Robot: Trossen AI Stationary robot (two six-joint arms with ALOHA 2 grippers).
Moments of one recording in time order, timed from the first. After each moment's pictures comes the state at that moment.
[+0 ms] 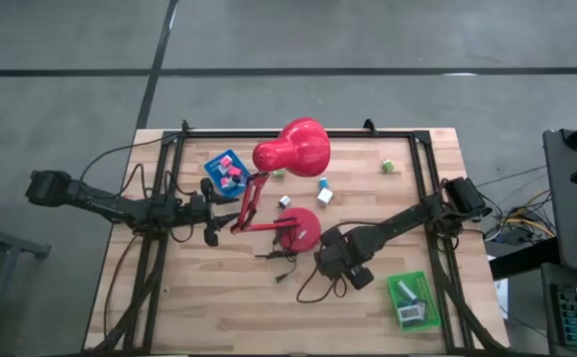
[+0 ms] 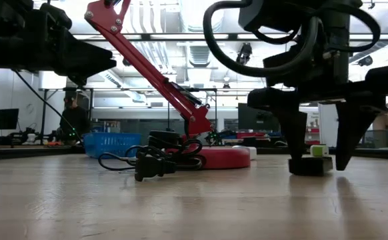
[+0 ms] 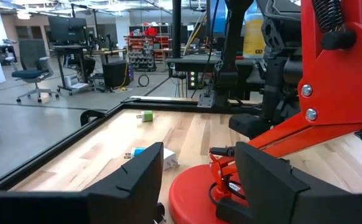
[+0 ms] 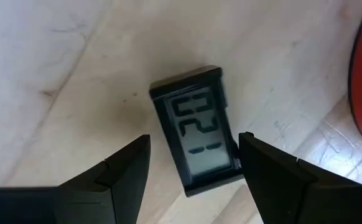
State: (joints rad) left arm -0.12 0.77 0.04 0.73 -0.27 0.01; right arm 0.33 1.86 1.16 -0.77 0.03 -0.24
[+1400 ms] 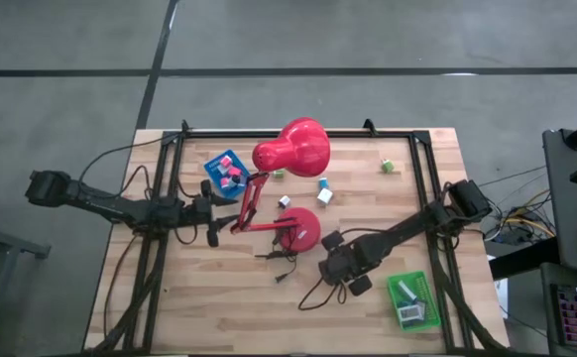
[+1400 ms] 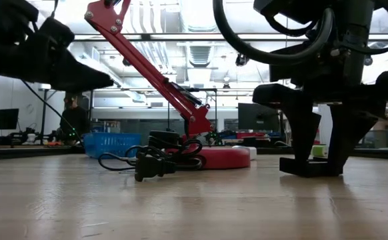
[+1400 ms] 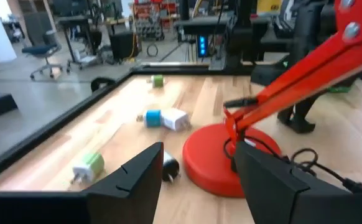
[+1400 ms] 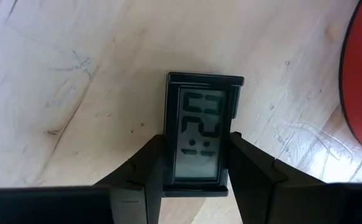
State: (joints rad) left arm -0.12 0.76 0.03 0.58 -0.32 0.02; right arm 0.43 1.86 1.11 -0.64 0.09 -0.10
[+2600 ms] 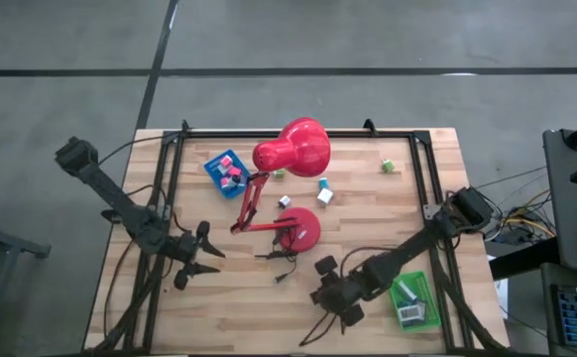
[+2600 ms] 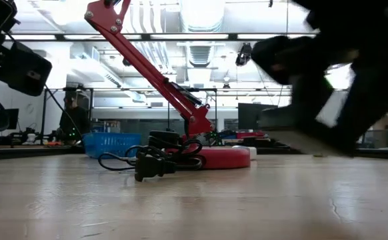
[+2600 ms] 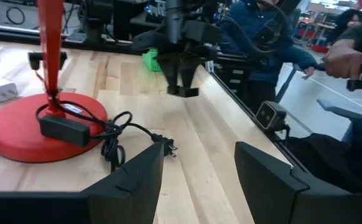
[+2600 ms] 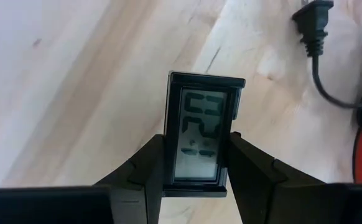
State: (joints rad) left arm -0.77 0.73 0.03 0.49 -0.46 -0.29; right arm 0.58 1.86 1.16 -0.38 0.18 0.06
